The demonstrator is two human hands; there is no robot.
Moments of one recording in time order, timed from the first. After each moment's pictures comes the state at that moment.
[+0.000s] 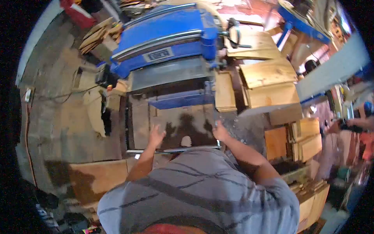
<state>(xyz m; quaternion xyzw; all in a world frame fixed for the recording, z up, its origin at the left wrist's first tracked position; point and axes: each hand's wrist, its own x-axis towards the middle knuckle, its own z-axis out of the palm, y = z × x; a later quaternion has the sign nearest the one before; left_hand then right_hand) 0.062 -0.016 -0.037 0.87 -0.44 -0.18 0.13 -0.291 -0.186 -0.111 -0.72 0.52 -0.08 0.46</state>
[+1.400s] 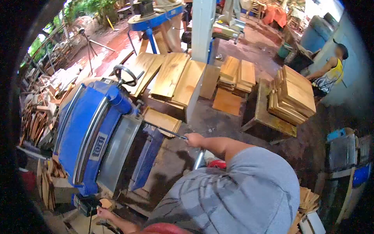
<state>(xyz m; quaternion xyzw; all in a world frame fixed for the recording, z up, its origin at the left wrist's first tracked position) 0.502 -0.166 -0.048 0.80 -0.29 -0.01 0.53 -0.250 -0.154 -0.043 -0.63 0.70 -0.10 0.32</state>
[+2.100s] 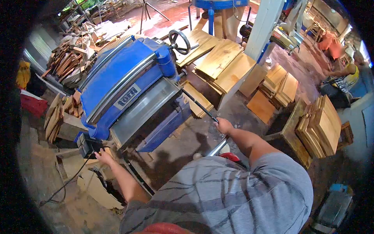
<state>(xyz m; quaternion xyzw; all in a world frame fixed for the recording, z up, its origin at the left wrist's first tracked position) 0.418 -0.182 0.007 0.80 -0.23 0.00 0.56 -0.258 -0.151 -0.069 -0.64 0.69 -0.13 0.30</state>
